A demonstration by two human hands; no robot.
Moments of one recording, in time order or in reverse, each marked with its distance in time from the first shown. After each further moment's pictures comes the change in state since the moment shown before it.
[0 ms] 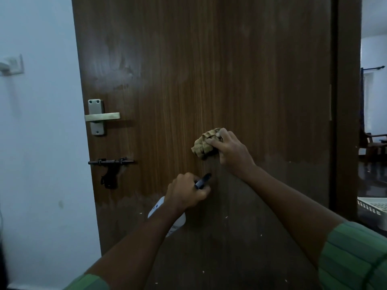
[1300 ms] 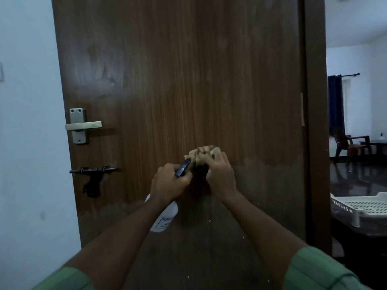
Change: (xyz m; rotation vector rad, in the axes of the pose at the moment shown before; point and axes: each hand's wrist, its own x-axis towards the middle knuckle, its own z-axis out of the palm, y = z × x) left_hand 0.005 0.038 -0.017 -0.259 0.228 0.022; right_hand -0.052 -0.015 0.010 0.106 0.115 0.252
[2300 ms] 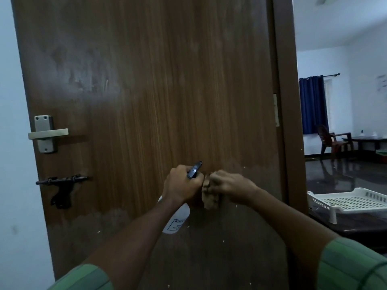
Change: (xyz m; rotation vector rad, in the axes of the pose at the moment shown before) left_hand 0.019 0.054 0.086 -0.070 -0.124 0.042; right_hand -0.028 0.126 -0.076 -0.284 -0.487 -0.630
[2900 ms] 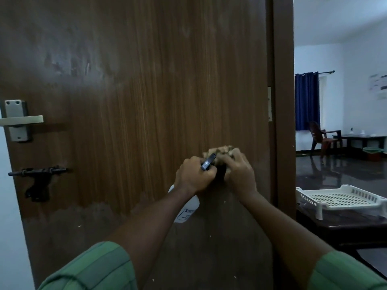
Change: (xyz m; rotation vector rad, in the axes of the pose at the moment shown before) left_hand 0.024 0.027 0.056 0.026 -0.085 0.020; right_hand -0.019 0.002 0.011 0.153 0.488 0.720
